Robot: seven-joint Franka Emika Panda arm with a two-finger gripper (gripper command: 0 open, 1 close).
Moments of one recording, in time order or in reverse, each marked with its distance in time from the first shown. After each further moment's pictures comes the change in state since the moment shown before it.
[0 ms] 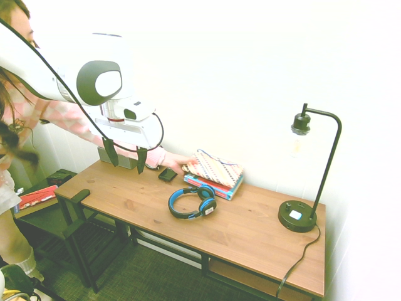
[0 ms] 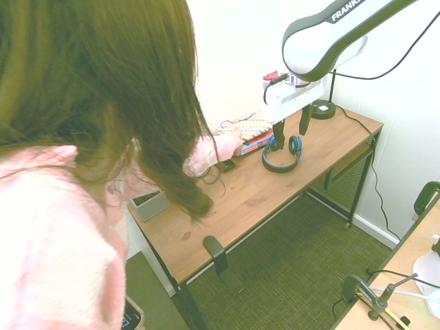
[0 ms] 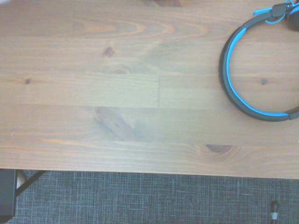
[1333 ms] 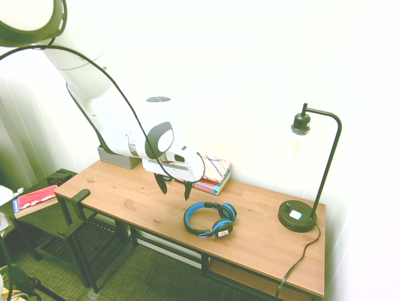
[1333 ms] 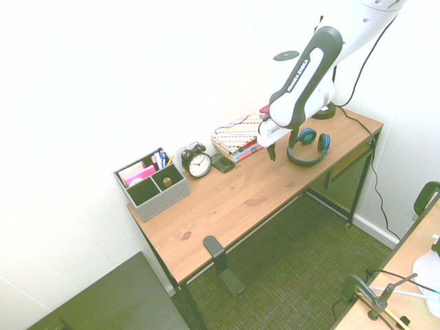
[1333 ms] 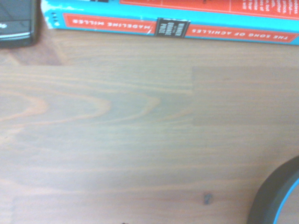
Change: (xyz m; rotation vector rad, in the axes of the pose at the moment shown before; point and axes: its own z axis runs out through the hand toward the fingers) arm 0.135 -0.015 0.168 -0.022 0.108 0.046
